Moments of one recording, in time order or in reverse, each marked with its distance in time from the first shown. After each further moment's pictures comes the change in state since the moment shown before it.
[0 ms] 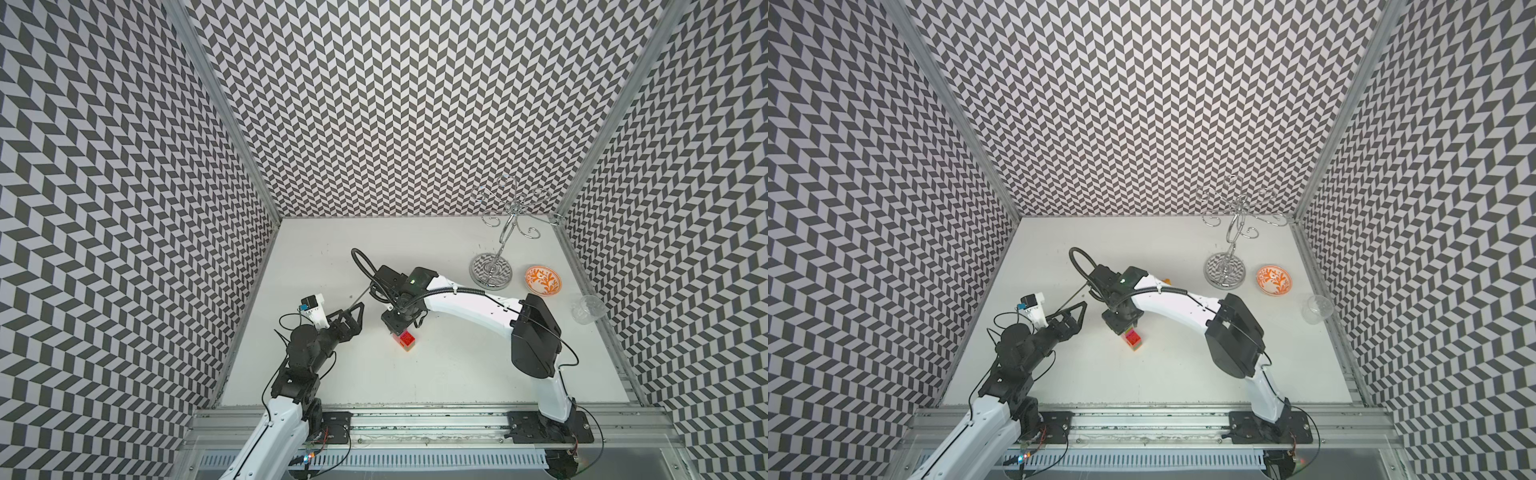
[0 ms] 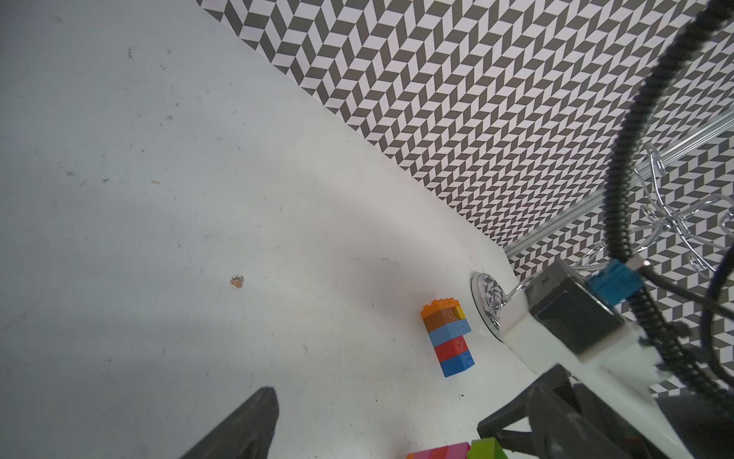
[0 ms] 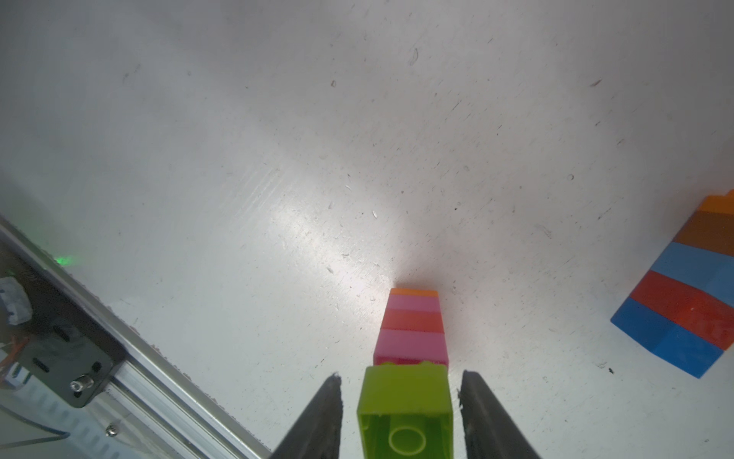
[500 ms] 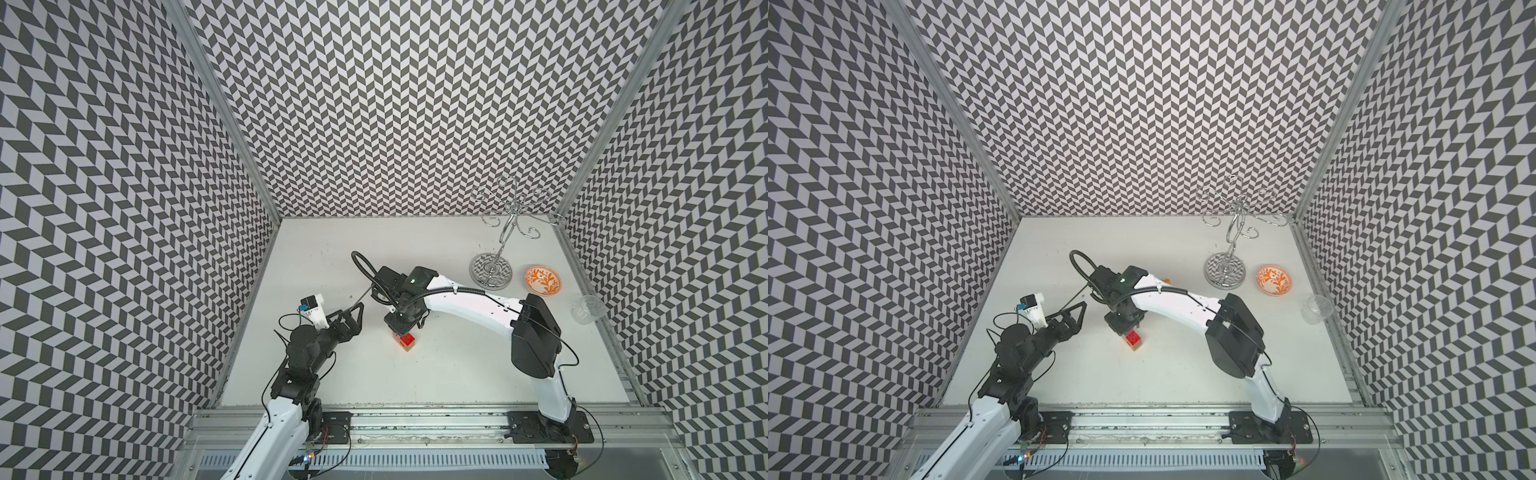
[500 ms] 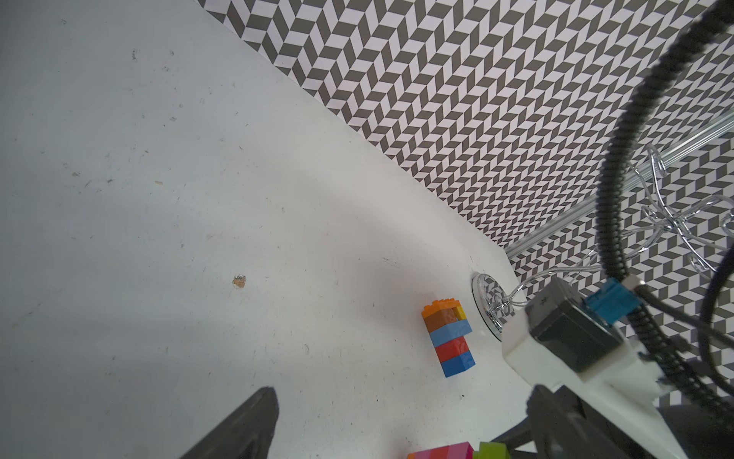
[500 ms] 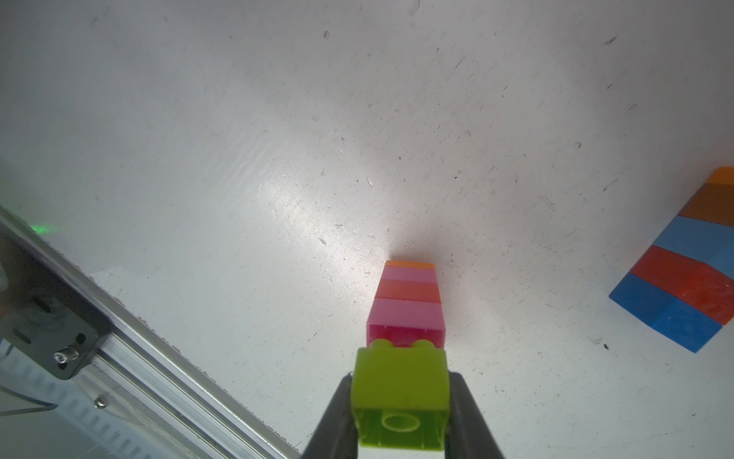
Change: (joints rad) left arm 0.000 -0.008 0.000 -0.013 -0.003 0.000; right arm 0.000 0.004 0.020 -0.073 -0.014 -0.021
